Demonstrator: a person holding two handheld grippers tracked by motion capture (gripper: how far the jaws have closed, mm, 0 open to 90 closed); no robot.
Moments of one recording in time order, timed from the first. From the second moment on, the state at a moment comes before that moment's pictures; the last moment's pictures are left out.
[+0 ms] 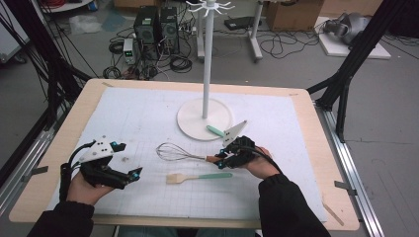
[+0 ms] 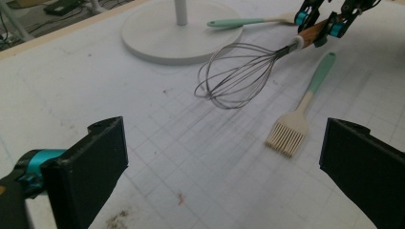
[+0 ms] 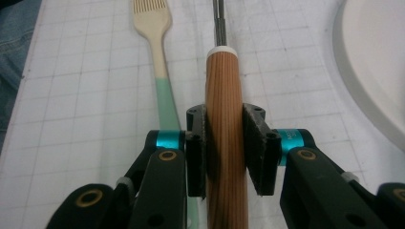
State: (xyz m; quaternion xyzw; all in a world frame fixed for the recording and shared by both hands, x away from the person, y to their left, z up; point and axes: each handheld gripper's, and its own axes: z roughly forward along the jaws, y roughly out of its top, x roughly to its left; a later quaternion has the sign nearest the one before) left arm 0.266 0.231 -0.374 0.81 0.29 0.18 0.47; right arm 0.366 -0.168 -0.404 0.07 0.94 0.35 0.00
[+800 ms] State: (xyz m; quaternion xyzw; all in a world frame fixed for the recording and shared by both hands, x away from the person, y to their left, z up) left arm 0.295 0.159 -0.337 0.86 0.18 0.13 0.47; right arm 0.350 -0.144 -0.378 0.03 0.93 0.36 0.01
